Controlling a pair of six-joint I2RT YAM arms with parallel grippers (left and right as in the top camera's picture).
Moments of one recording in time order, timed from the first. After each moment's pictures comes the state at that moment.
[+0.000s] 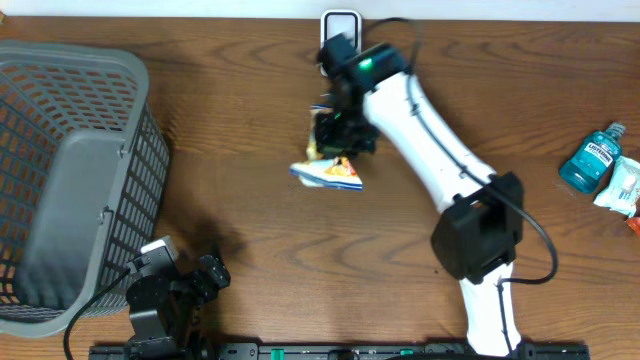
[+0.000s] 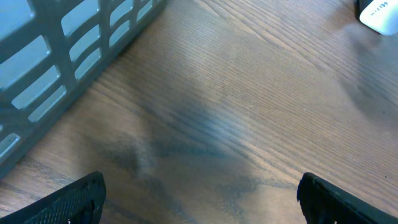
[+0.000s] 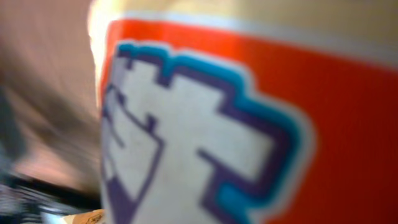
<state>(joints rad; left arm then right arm) 0.14 0.01 0.22 -0.85 0.08 -0.35 0.59 2.20 2.10 -1.39 -0.28 0.44</state>
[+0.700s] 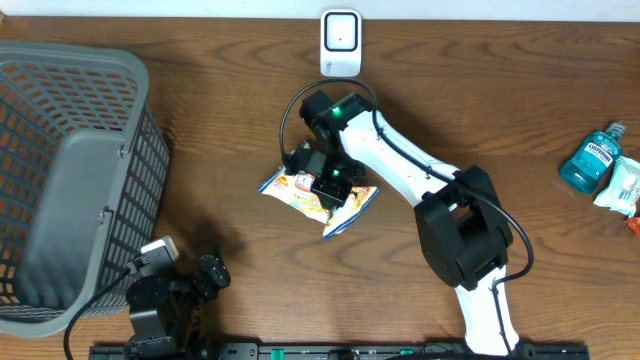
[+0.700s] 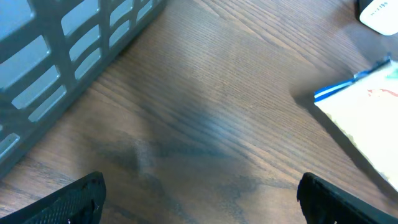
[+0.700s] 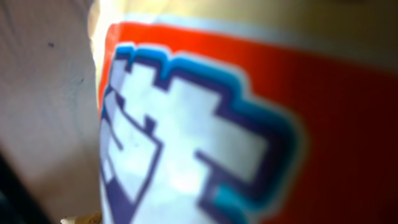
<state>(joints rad) 0.14 0.01 0.22 -0.85 0.08 -0.35 0.64 2.20 1.77 -1.21 -0.28 -0.56</state>
